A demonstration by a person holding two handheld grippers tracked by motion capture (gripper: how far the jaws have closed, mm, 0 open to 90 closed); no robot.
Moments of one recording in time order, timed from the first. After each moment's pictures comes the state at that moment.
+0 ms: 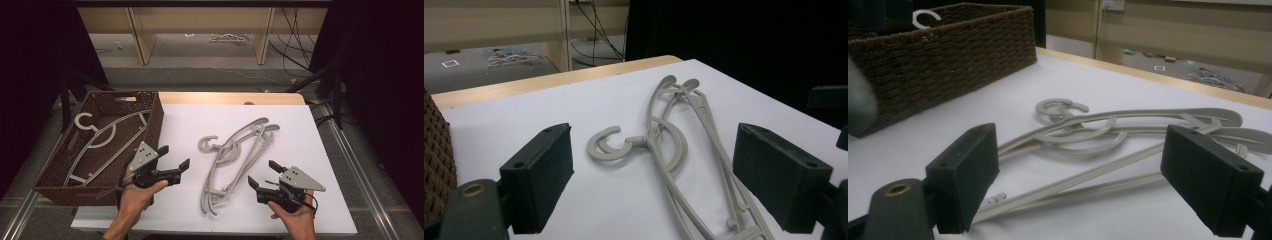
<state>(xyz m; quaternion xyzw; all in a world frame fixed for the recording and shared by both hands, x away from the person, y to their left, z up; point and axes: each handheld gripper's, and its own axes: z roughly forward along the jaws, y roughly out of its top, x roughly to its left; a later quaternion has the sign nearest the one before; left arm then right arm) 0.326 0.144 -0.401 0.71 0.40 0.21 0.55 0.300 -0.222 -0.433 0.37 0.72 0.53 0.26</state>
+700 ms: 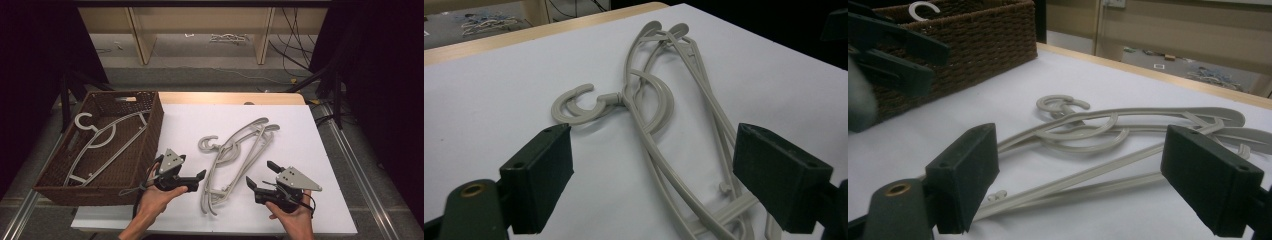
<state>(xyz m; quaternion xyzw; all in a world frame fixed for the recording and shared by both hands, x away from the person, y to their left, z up) 0.339 0.099 -0.431 0.77 0.38 0.18 0.48 0.300 -0.216 -0.435 0.37 0.73 0.52 0.26</state>
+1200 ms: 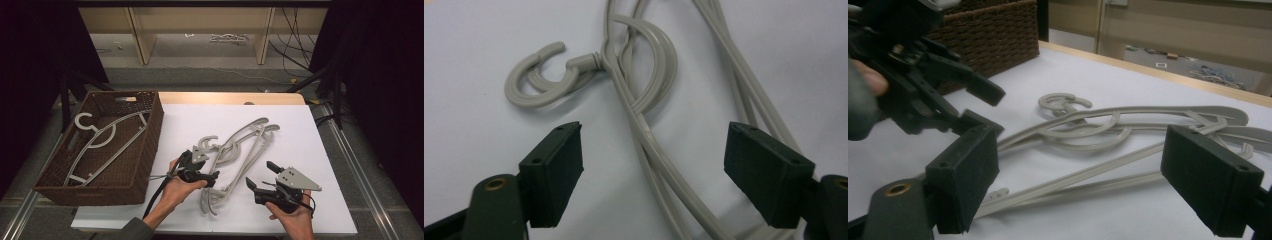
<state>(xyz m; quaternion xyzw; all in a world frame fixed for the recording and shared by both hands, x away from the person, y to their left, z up) 0.379 0.054 -0.457 0.85 0.36 0.16 0.36 0.300 -0.216 -0.436 0.36 0.73 0.52 0.26</state>
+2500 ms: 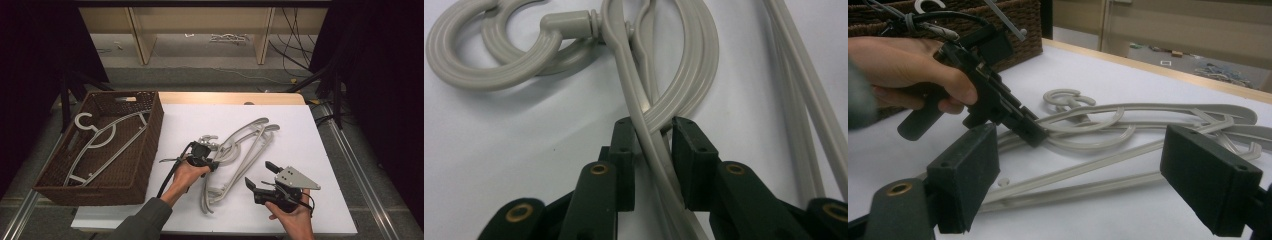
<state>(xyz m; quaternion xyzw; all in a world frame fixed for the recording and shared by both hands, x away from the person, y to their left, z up) 0.431 0.042 -0.482 0.83 0.43 0.06 0.35 0.301 -0.216 -0.436 0.36 0.73 0.52 0.25</state>
